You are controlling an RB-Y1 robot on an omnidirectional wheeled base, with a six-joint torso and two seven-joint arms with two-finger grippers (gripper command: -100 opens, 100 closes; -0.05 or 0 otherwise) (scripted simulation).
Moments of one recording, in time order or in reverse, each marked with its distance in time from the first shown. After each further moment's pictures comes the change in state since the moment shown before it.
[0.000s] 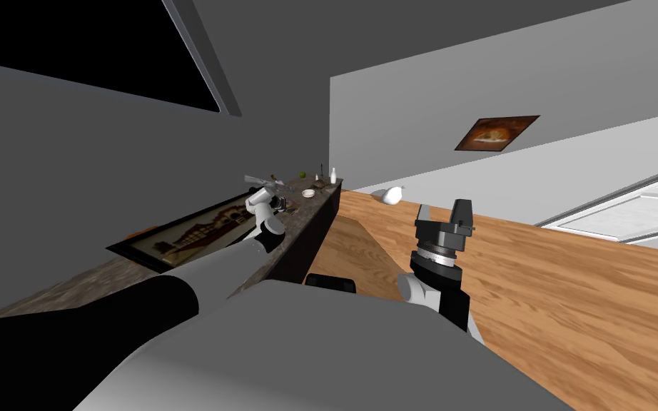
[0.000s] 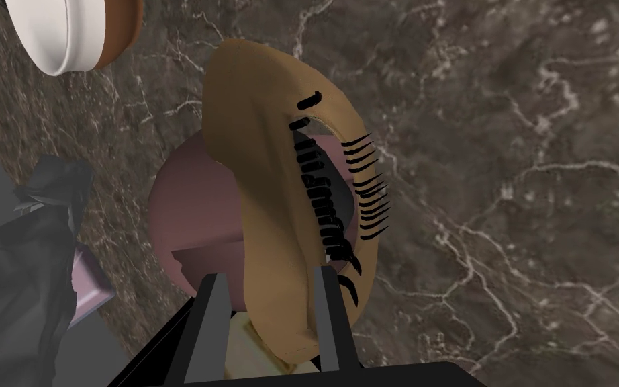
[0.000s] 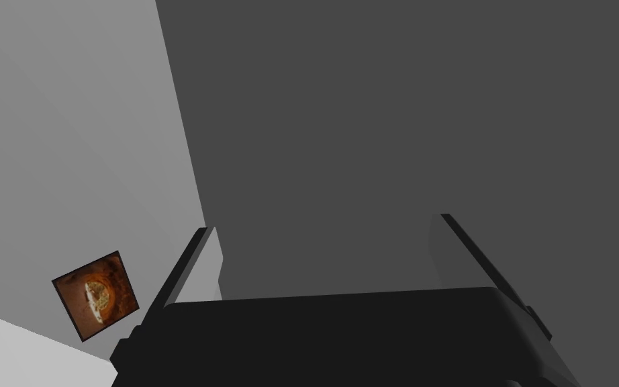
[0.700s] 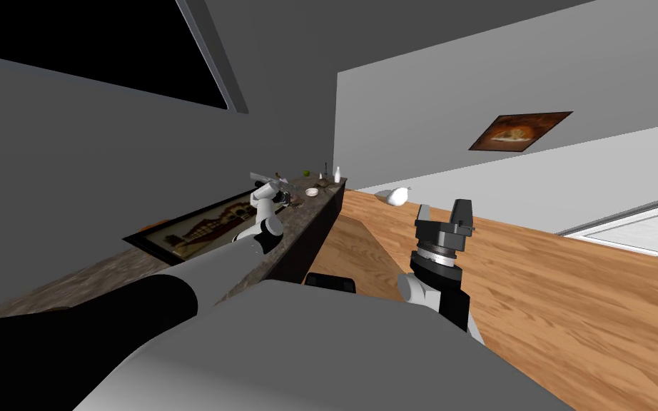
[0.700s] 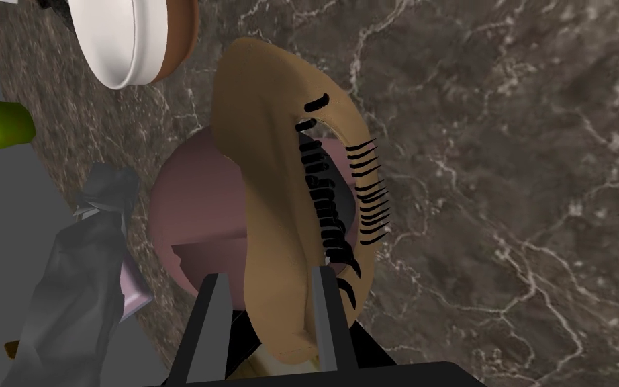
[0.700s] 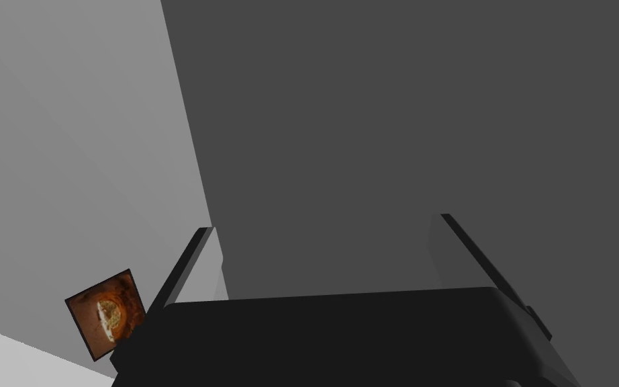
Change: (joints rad) left arm -0.003 0.055 -0.208 0.066 0.153 -0.044 0.098; right arm 0.000 0.000 0.000 0.000 0.000 0.000 0.000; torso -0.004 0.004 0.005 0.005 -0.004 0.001
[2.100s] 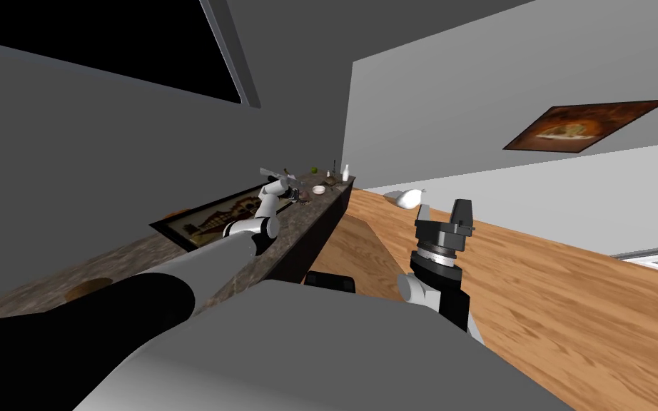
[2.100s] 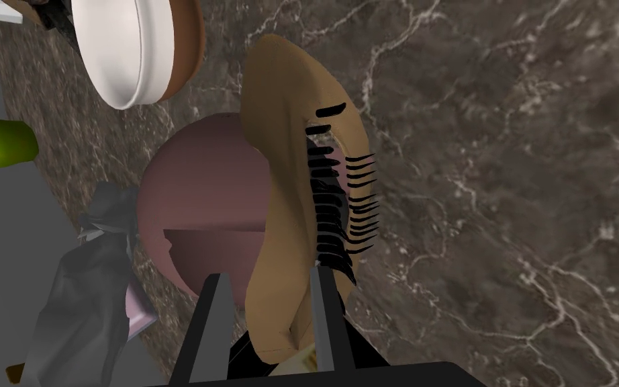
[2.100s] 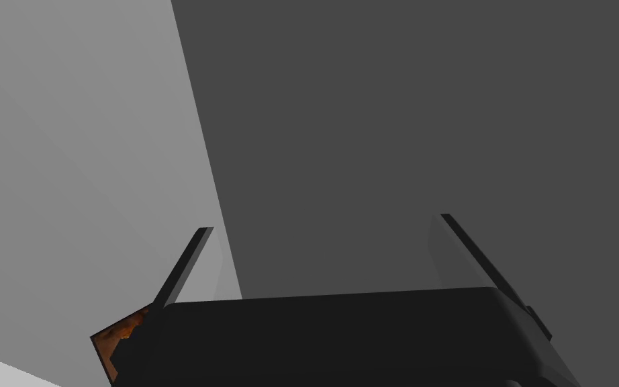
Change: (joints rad) left arm -0.015 0.110 -0.419 0.146 0.282 -0.095 0.172; right arm 0.000 0.000 0.000 0.000 0.000 0.000 0.000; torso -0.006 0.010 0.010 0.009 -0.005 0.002
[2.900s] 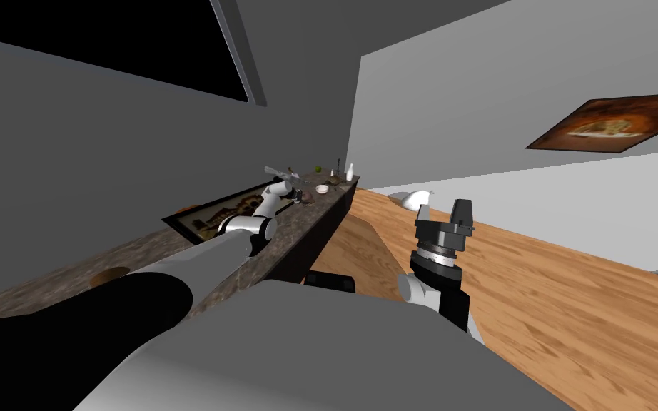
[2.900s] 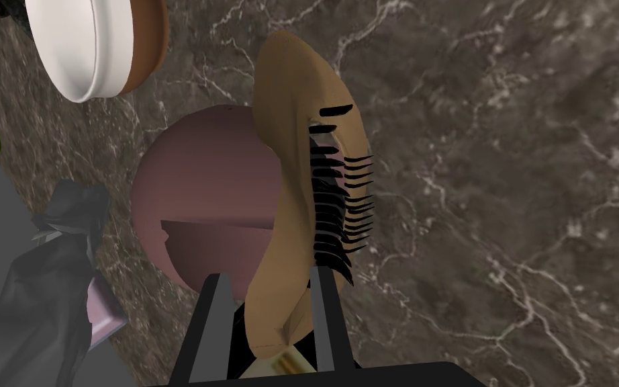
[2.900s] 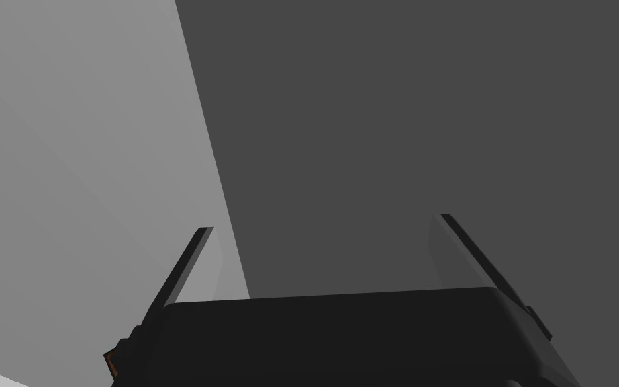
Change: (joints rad) left arm -0.005 0.064 -0.236 0.070 0.160 -0.049 0.096; right arm 0.000 0.000 0.000 0.000 0.000 0.000 0.000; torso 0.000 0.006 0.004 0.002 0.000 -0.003
